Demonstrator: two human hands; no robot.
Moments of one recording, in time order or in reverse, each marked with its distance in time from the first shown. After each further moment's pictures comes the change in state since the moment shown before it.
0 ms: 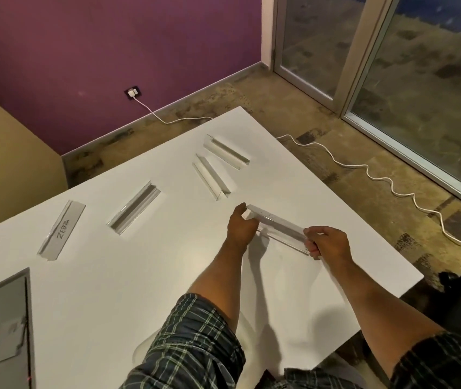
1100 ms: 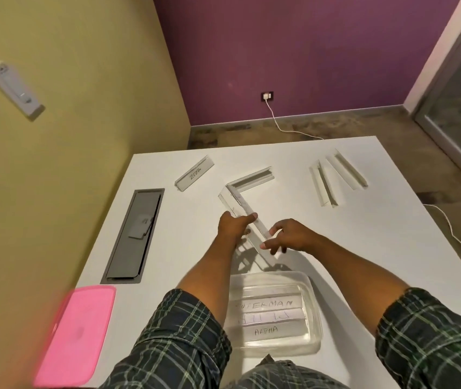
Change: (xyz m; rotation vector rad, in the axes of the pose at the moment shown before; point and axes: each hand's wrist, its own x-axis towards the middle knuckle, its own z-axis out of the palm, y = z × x) left_hand -0.137 -0.058 -0.246 -0.372 0.512 -0.125; right_hand -0.153 -0.066 0.259 -0.877 -1.055 -0.405
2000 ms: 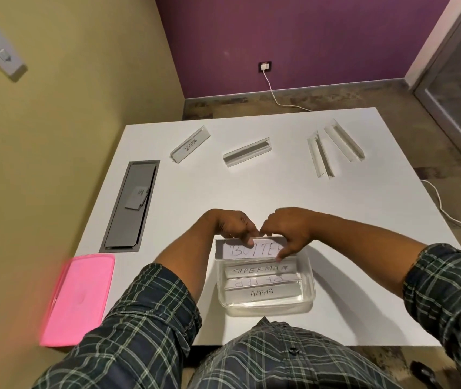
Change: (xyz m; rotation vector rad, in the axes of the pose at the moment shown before) left_hand -0.031 -0.019 -0.032 0.972 -0.835 0.016; right_hand -0.032 0.014 0.015 -1.158 -0.250 -0.715
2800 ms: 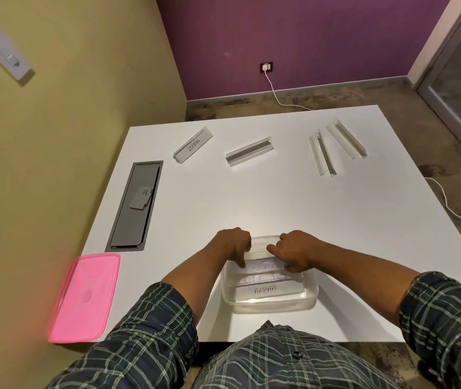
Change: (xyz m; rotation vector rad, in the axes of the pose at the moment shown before) left_hand 0.020 -0.032 0.051 0.696 0.225 -0.102; right_hand -0.002 -0.040 0.064 -0.258 -0.160 0.185
